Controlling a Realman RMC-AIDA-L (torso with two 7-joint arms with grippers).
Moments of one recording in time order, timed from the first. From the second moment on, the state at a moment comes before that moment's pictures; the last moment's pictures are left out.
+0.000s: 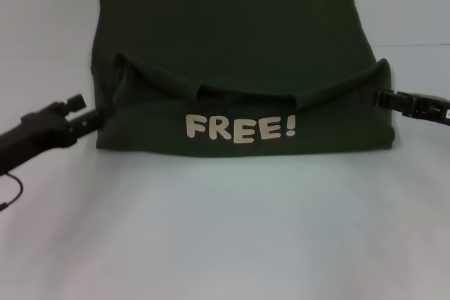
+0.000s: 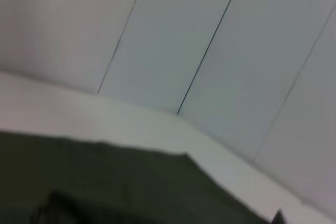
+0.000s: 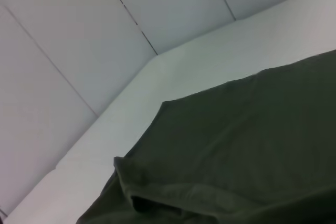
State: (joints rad) left arm -0.46 -2.17 0.34 0.70 1.94 1.42 -1.50; right arm 0.53 1.98 -0.62 -0.54 -1.87 -1.27 1.78
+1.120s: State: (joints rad) left arm -0.51 -2.17 0.50 0.64 2.12 1.02 -1.35; right arm 0.54 2.00 -0.57 -0.53 -1.86 -1.22 1.85
